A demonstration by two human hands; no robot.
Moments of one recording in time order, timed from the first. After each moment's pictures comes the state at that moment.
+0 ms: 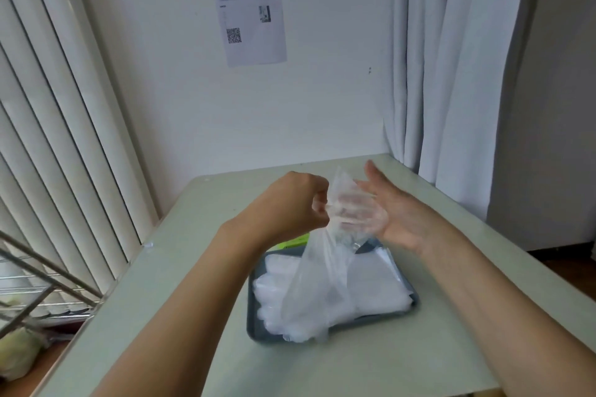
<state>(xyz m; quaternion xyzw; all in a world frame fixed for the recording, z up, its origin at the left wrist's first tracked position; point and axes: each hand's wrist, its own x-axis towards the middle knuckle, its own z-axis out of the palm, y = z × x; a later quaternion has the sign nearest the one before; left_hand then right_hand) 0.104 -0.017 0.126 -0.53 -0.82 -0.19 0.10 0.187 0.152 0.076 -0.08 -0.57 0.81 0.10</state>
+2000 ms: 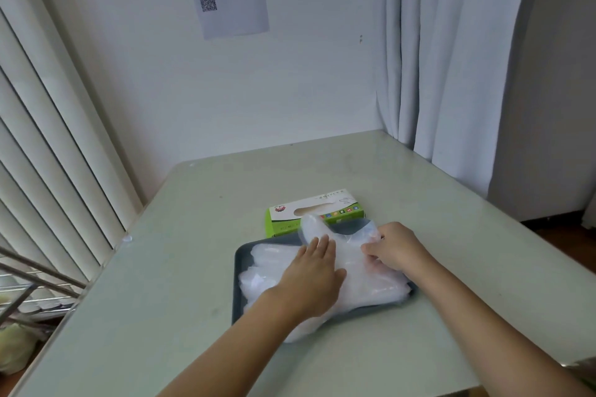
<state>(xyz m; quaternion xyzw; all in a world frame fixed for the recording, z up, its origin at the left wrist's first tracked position) 0.099 0.028 -0.025 -0.50 -0.86 0.02 -0.09 0.180 0.179 -0.023 -0.40 -0.83 0.38 0.11</state>
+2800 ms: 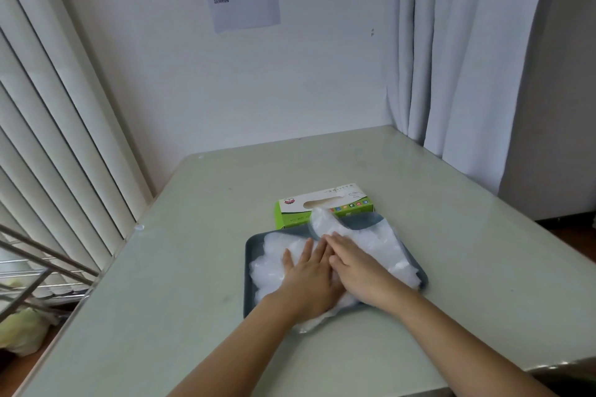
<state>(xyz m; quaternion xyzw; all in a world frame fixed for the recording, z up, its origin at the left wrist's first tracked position) 0.088 0.012 -0.053 -0.49 -0.87 -0.02 -0.10 0.165 0.110 -0.039 -0.16 -0.93 0.33 0.05</state>
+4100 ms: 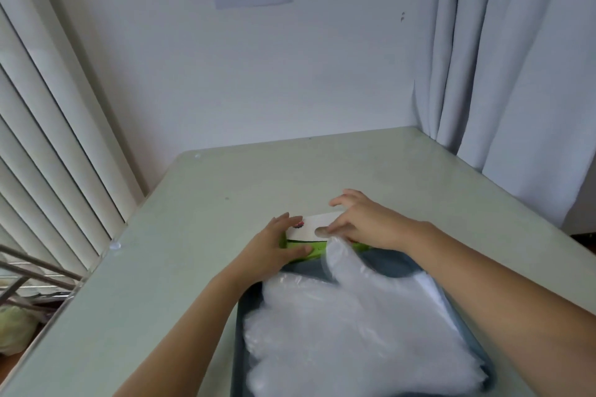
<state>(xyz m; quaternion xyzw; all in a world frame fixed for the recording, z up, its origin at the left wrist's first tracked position) -0.051 0.026 -0.031 -0.37 -0.84 -0.36 -0.16 0.043 0.225 -0.012 -0.03 -0.98 0.19 0.00</state>
